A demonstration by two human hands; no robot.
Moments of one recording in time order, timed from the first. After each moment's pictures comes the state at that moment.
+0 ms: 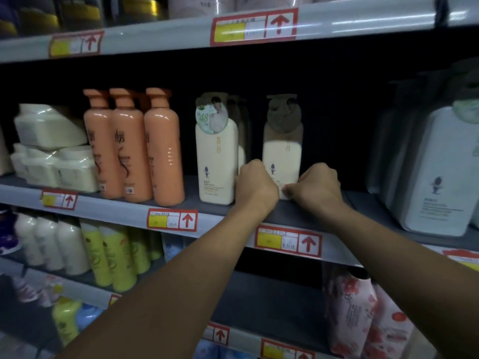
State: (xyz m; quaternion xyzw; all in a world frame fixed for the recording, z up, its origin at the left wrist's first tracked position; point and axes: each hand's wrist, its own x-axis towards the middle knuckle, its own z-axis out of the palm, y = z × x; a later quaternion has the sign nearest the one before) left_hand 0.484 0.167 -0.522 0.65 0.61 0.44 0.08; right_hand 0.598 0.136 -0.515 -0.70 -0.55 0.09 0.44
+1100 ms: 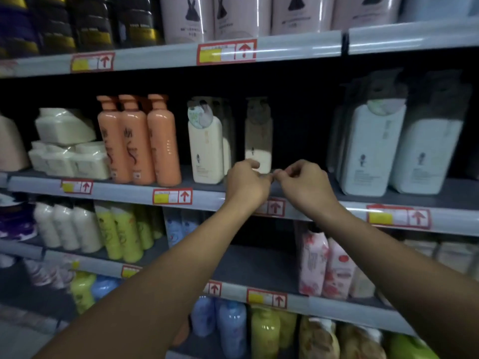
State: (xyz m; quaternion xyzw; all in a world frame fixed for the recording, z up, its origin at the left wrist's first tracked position) left_hand 0.489 0.055 -0.521 0.64 0.54 0.49 0.24; right_hand 0.605 0.008 -0.515 -0.64 -0.57 0.11 0.51
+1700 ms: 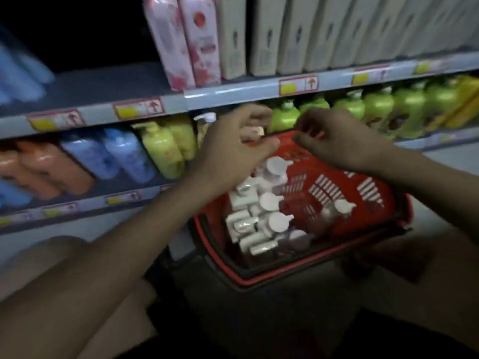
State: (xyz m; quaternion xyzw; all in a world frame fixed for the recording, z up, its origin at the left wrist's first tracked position) left_hand 0.603 -0.185 -0.763 0.78 0.32 0.31 0.44; right_hand 0.802 -0.261 -0.757 -0.74 -0.63 0.08 0.21
